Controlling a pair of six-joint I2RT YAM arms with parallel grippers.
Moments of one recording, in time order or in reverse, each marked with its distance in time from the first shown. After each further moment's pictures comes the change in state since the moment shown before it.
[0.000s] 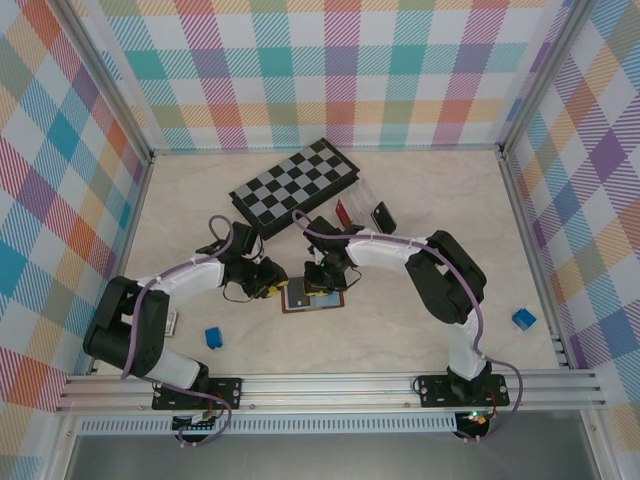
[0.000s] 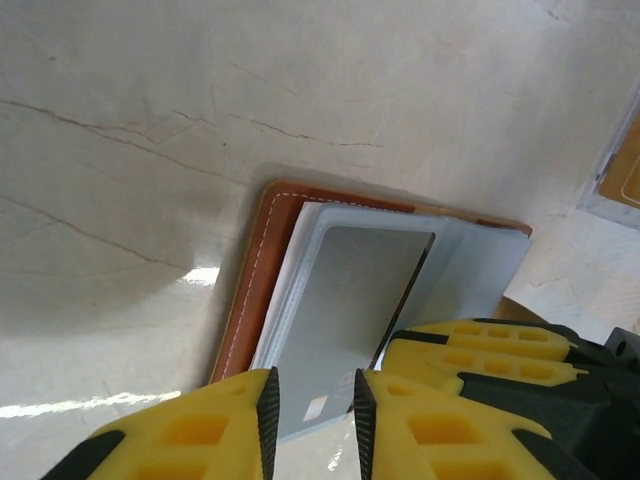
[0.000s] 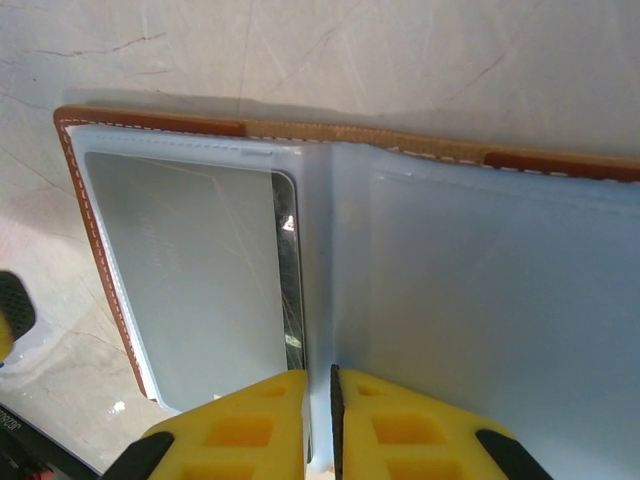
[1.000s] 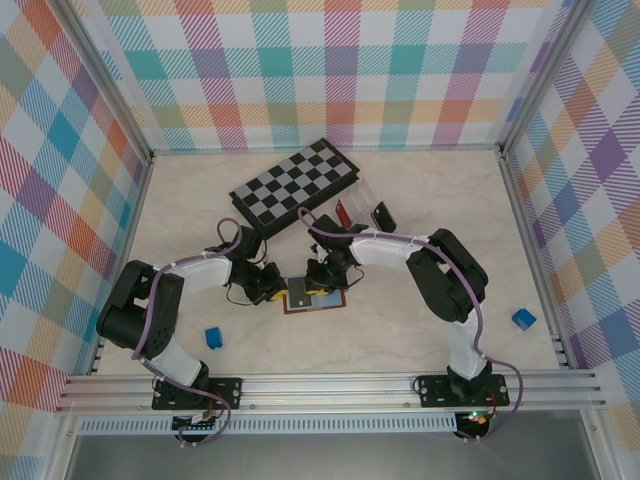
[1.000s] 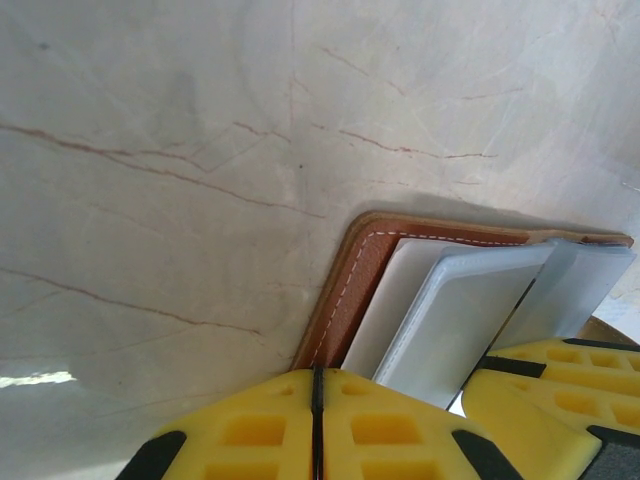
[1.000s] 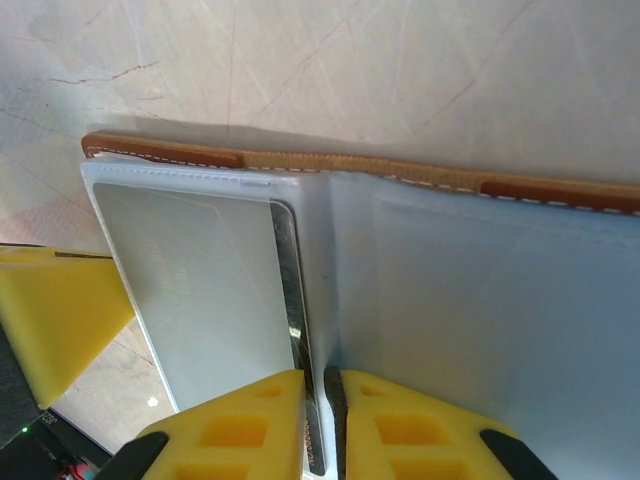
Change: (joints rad) left arm -0.005 0.105 -0.002 0.021 0.014 0.044; right arm -0.034 0.000 -0.028 0.047 -0.053 0.026
